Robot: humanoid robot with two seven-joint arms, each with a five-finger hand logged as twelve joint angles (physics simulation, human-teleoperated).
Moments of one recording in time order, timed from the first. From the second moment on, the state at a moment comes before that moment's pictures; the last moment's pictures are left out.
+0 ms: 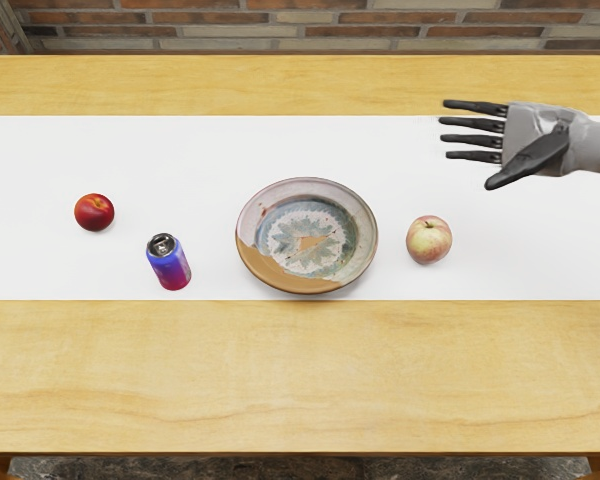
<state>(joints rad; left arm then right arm) -0.04 0.00 0.31 -0.15 0.09 -0.06 0.06 1.00 -0.85 0.40 1.08 0.15 0.61 -0.31</state>
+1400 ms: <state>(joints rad) -0.04 0.00 0.31 -0.15 0.09 -0.06 0.06 0.85 -0.82 0.41 1.46 -0.93 0.07 -0.16</state>
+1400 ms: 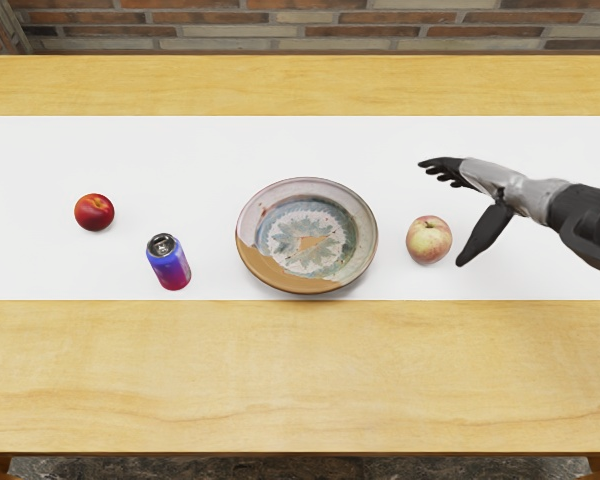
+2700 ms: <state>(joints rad) -0.04 0.00 0.31 -0.15 0.09 -0.06 0.06 0.76 -0.70 0.36 1.38 -1.08 -0.07 -0.11</state>
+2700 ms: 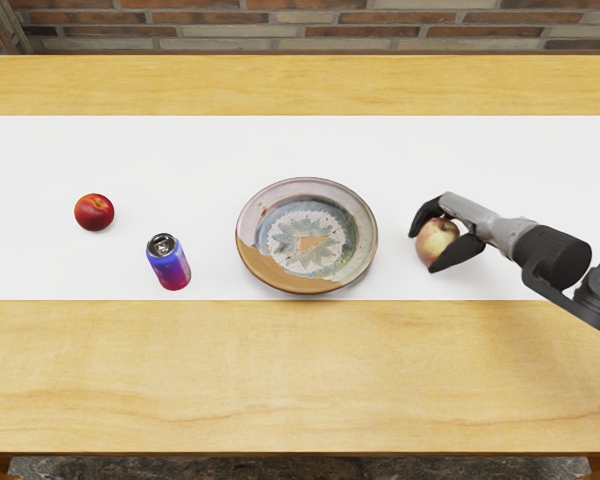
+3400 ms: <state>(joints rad) -0.04 0.00 0.31 -0.15 0.09 -0.06 0.06 0.90 -0.69 0.57 1.38 -0.76 0.33 -0.06</state>
